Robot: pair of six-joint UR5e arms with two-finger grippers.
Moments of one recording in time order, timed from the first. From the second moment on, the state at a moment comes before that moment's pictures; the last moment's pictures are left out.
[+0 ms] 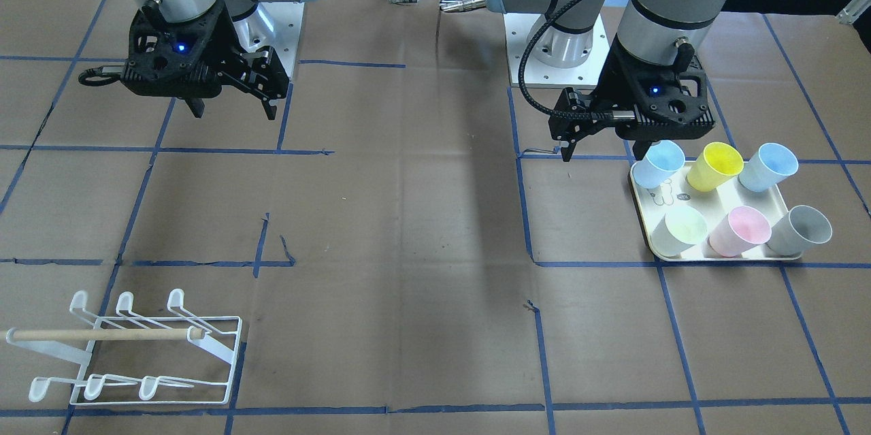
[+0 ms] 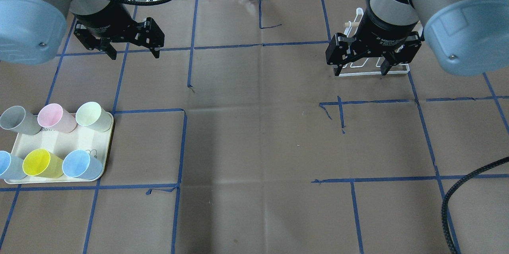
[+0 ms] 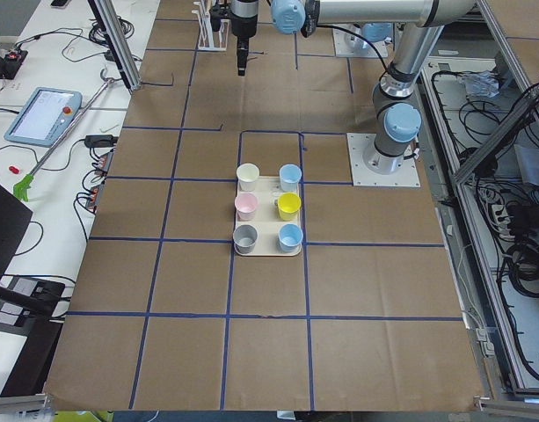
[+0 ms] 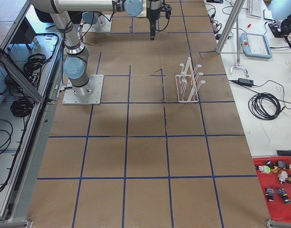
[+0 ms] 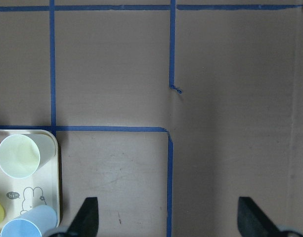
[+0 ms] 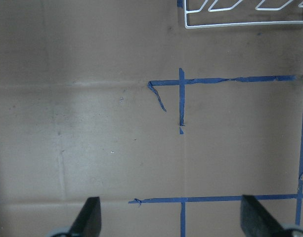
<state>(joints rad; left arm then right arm) -1.56 -1.61 -1.59 -1.43 1.61 0.00 1.64 -1.61 1.65 -1.63 -1.56 0.10</state>
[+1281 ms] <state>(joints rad) -1.48 -1.59 -1.63 -1.43 1.61 0.06 1.63 -1.61 1.65 -1.63 -1.56 0.10</state>
